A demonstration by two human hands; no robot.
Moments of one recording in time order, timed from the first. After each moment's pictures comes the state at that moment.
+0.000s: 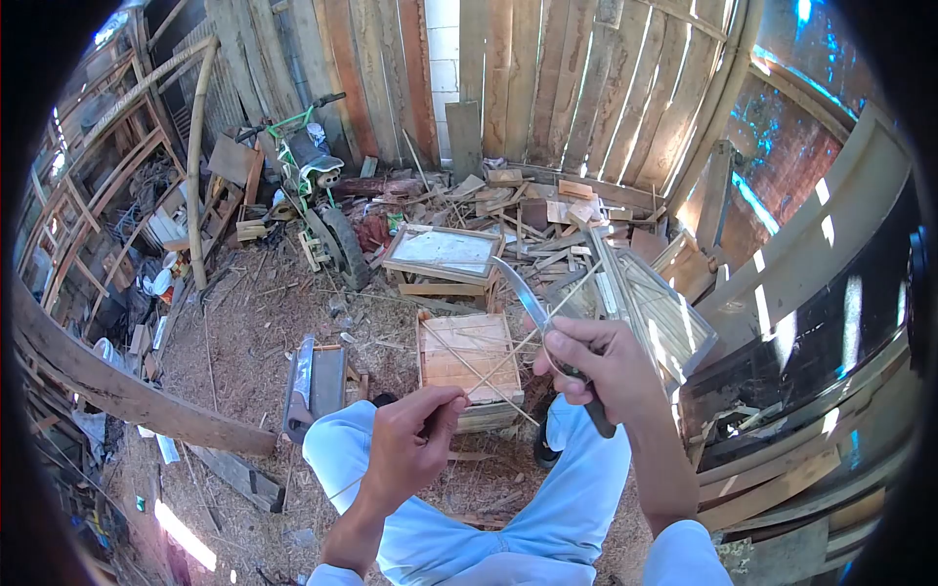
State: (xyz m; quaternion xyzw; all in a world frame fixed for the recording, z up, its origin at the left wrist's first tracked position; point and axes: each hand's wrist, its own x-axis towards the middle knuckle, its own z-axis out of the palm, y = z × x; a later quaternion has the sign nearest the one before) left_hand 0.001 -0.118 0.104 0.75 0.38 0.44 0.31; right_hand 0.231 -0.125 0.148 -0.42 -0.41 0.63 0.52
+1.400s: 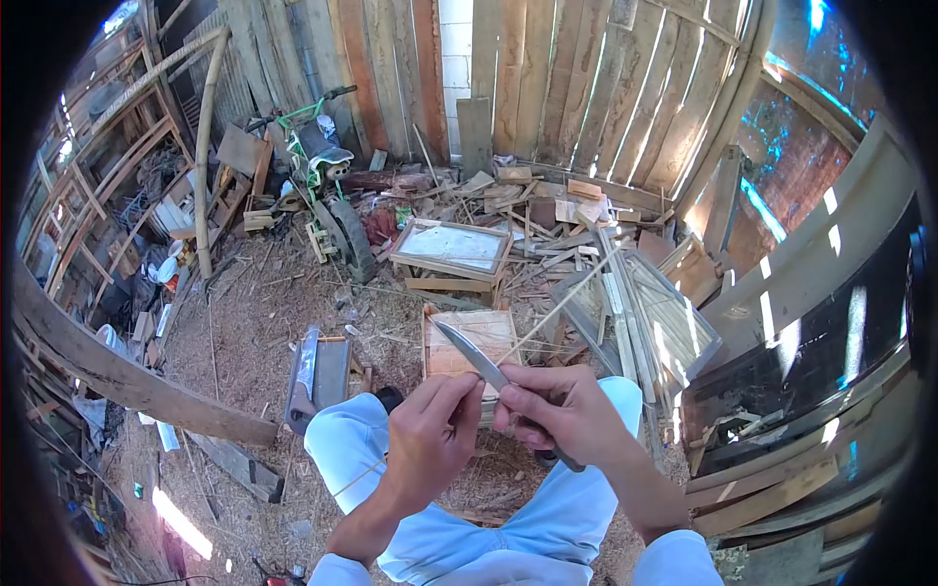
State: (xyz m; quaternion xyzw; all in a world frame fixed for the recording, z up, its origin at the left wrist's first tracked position) left_hand 0.021 -0.127 0.116 0.77 0.40 0.47 0.18; right_hand 0.190 -0.145 0.130 -0.41 -0.46 0.65 0.45
